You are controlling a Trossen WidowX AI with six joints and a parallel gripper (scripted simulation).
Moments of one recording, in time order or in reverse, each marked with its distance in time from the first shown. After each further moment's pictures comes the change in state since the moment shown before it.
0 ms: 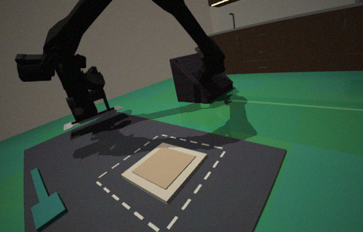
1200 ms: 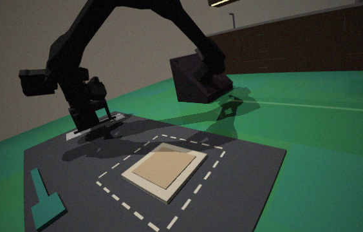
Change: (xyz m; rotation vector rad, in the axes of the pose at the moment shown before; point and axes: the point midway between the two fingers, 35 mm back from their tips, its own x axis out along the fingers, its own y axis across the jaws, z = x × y) arm 0.021 -0.024 -0.005 0.007 0.003 0.010
